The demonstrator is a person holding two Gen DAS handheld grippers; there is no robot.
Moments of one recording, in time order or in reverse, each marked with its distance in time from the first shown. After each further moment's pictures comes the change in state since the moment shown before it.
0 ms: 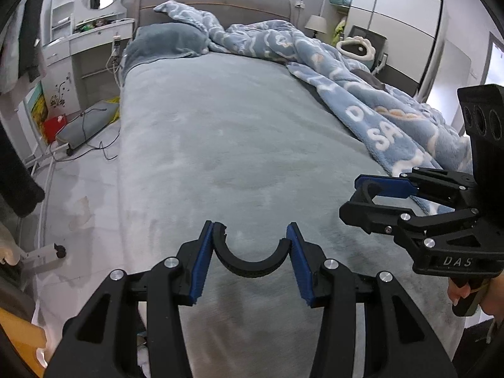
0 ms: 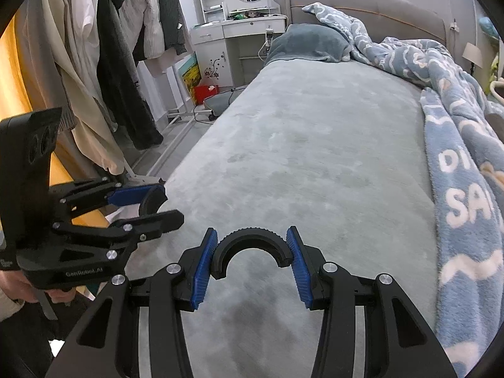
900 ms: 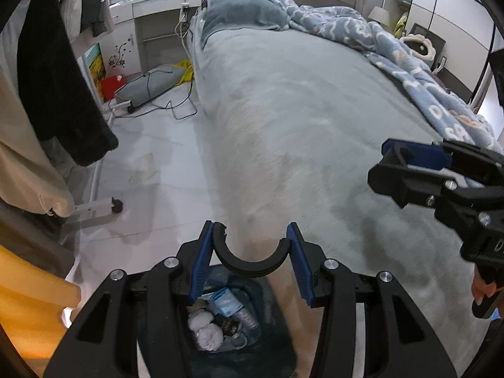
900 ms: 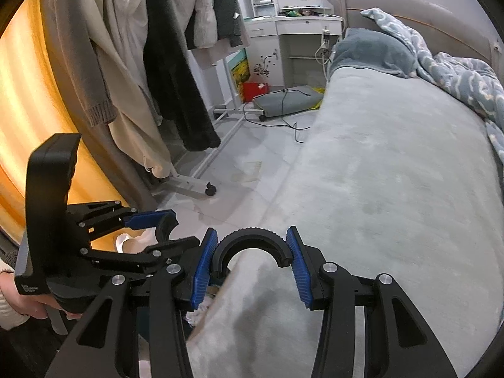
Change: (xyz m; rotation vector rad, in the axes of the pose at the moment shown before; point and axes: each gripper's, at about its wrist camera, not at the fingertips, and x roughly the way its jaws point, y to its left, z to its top) left arm -0.039 0.131 -0.041 -0.125 0.120 0.212; right arm 0.067 0.122 0.045 -0.098 0.025 0.149
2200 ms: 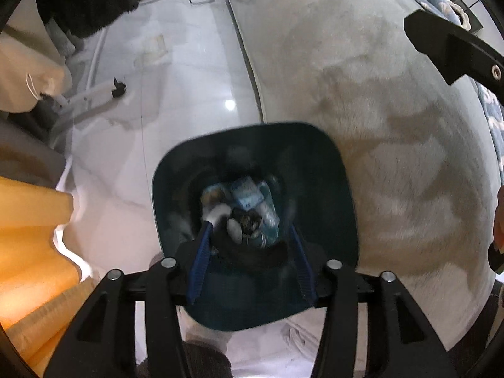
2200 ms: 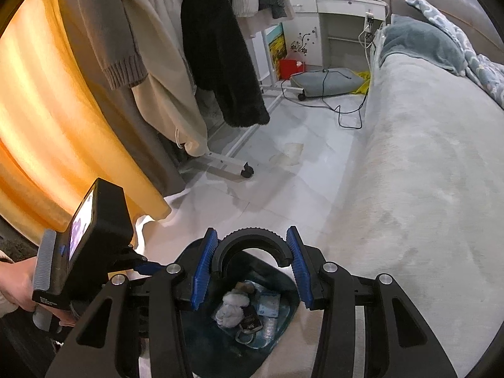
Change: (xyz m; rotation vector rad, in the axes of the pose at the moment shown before) left arm 0.041 0.091 -0.089 -0.114 0.480 -0.072; right arm 0.083 0.078 0.009 -0.075 0.122 0.094
